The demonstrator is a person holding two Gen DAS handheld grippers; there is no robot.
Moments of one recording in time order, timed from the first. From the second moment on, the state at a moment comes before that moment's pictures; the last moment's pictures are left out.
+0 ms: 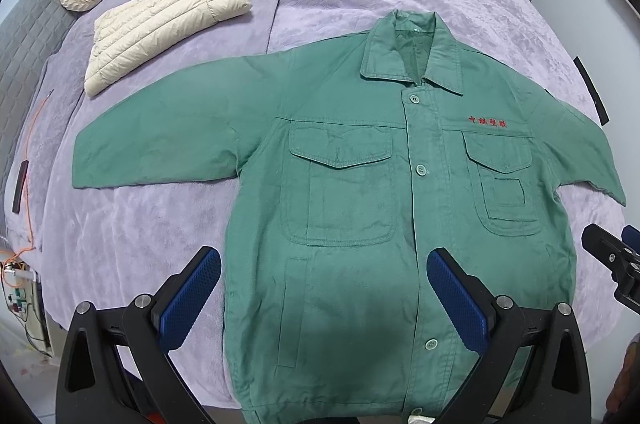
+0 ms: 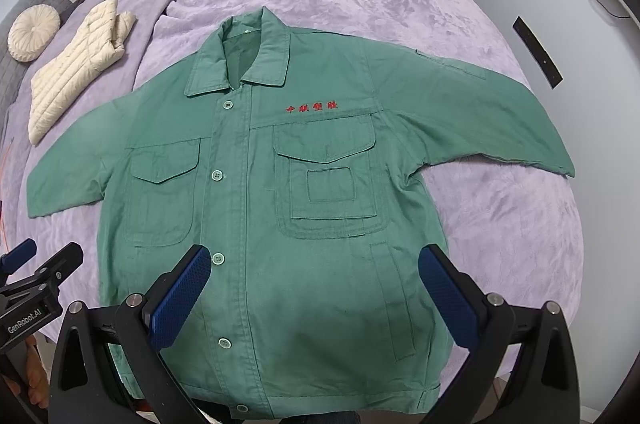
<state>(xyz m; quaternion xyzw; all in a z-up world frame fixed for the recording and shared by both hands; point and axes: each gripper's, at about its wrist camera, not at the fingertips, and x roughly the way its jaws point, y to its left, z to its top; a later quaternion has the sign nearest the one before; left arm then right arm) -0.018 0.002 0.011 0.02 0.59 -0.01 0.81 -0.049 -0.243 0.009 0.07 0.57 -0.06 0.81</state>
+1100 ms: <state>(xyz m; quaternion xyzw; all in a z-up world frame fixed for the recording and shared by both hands) -0.023 0.004 0.012 0.03 0.59 -0.01 0.81 -0.053 -0.244 0.008 0.07 0.57 -0.06 0.81</state>
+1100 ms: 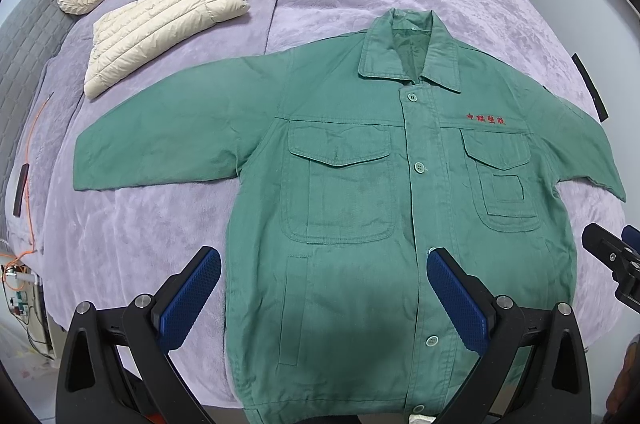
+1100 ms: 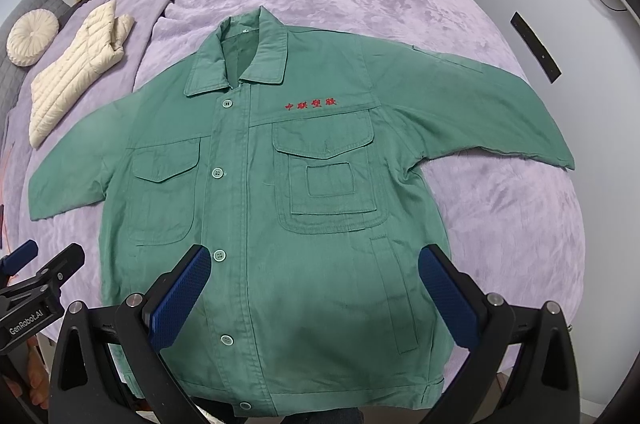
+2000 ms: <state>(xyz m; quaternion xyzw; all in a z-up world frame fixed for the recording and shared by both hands) -0.017 -0.004 0.003 0.04 0.60 -0.01 0.80 -0.045 -0.250 0.000 0.08 0.58 -0.06 0.81</state>
